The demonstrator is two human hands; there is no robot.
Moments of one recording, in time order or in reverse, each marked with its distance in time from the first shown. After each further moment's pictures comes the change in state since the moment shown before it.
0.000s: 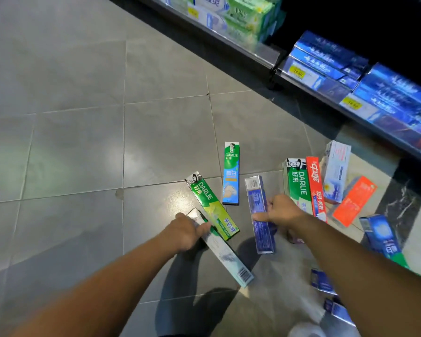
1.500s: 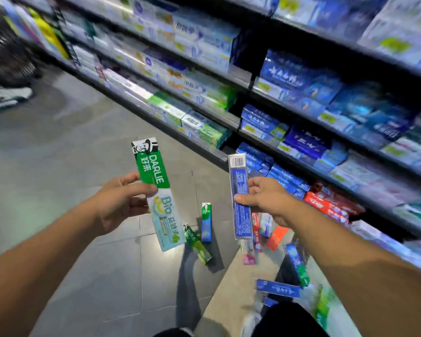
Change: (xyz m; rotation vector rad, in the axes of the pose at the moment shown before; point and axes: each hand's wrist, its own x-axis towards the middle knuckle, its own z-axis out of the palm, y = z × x) left_hand -0.375 0.134 -0.287 -0.911 0.066 0.402; right_hand -0.333 -0.222 -0.215 0.447 -0.002 -0.289
